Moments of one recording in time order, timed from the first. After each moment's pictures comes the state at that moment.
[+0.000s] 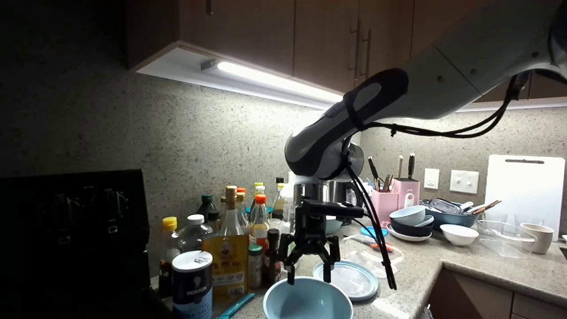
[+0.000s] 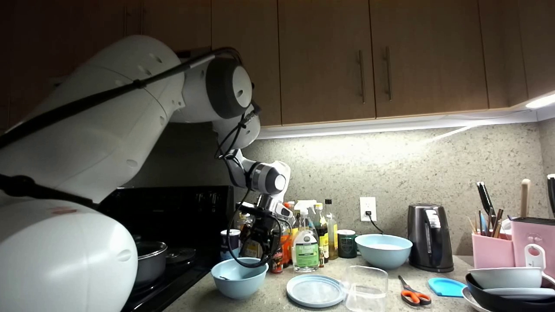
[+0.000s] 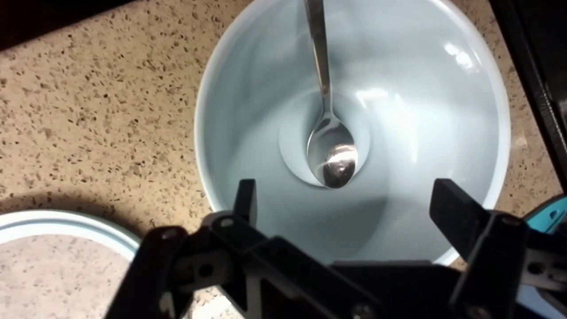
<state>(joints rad) 0.16 0.52 0.10 -1.69 0.22 1.95 0.22</state>
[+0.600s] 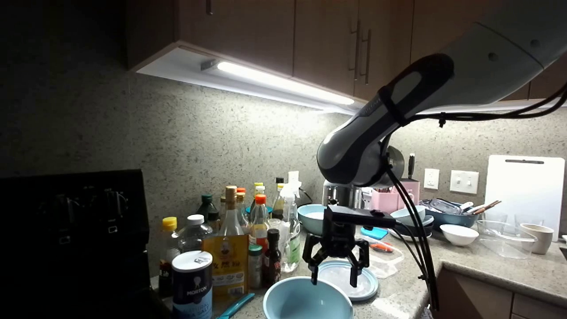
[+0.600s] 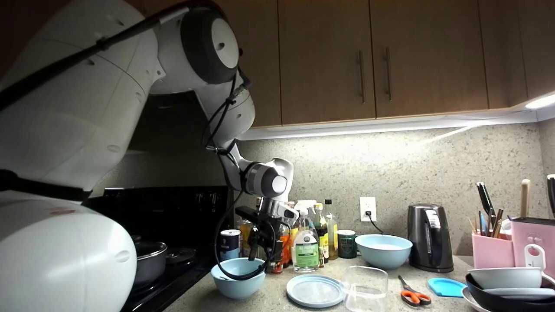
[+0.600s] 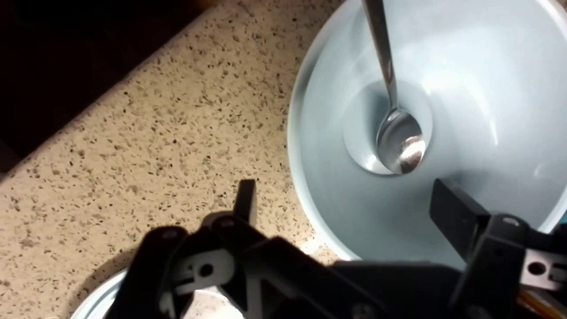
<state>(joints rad) 0.15 0.32 0.05 -2.01 0.26 2.21 0.35</state>
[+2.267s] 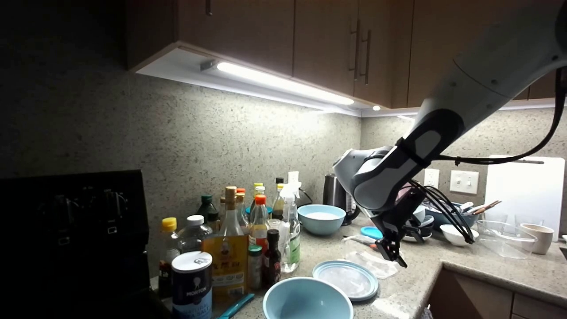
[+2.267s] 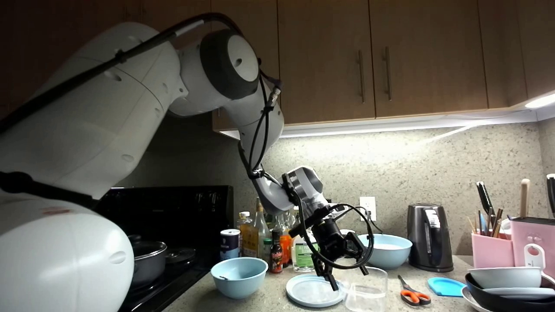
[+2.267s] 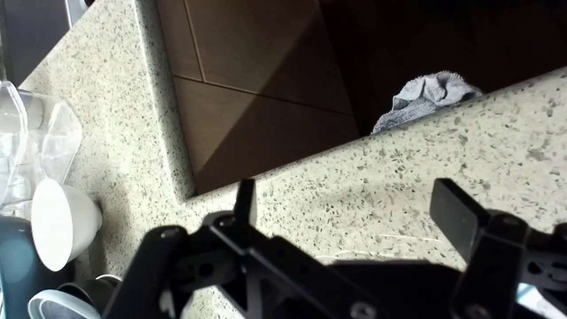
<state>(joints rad) 0.12 0.47 -0.13 -1.84 -0.57 1.91 0.36</state>
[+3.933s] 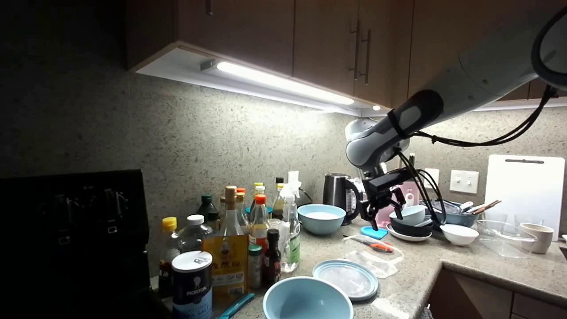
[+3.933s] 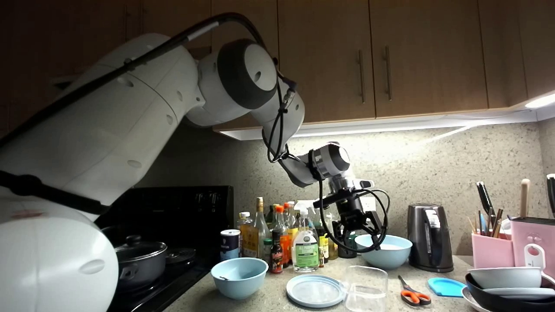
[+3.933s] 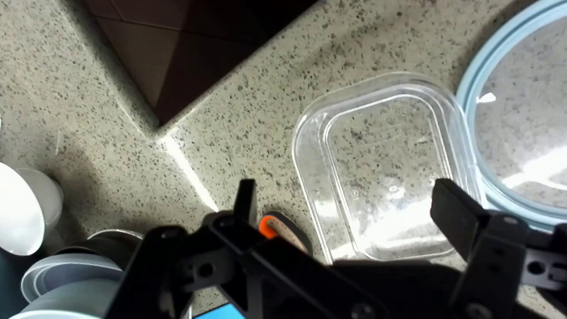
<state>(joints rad) -0.02 0.55 -0.12 -1.51 -0.28 1.93 0.27</state>
